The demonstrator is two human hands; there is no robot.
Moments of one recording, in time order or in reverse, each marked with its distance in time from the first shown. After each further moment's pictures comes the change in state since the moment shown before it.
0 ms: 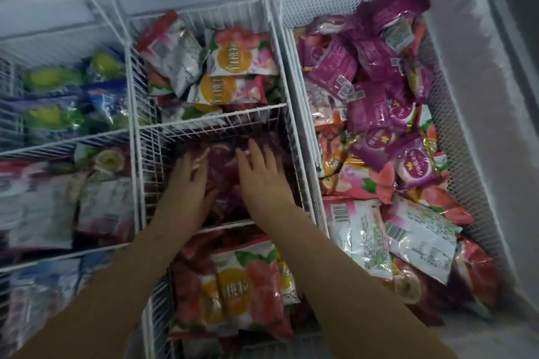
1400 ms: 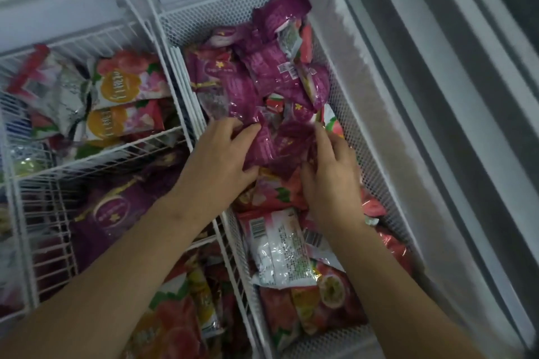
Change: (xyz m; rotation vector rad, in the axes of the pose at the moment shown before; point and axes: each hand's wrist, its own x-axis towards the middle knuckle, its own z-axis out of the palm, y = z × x) left_hand 0.061 0.217 -0.042 -0.029 0.305 0.587; right_hand -0.100 0.184 -0.091 0.206 0.631 0.396
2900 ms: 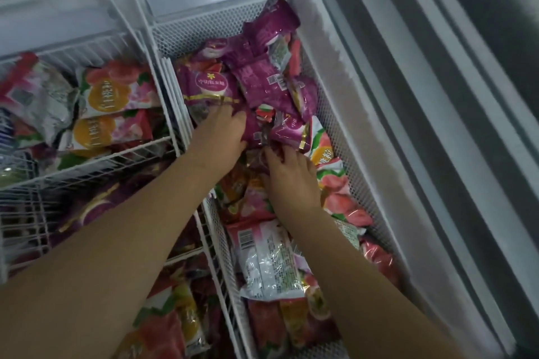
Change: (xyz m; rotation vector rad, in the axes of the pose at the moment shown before) left_hand 0.076 -0.018 0.032 0.135 -0.159 -0.127; right_hand 0.026 -0.006 0.042 -0.339 -0.224 -0.105
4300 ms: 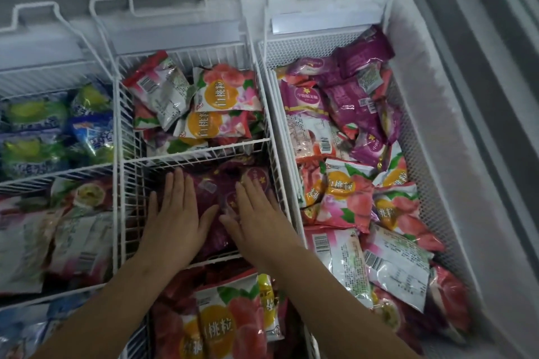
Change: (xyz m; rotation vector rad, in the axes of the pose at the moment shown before) left_hand -0.215 -0.141 0.009 -0.001 -0.254 -0.460; right_hand -0.051 -0.167 0.024 0.187 -0.368 -0.393
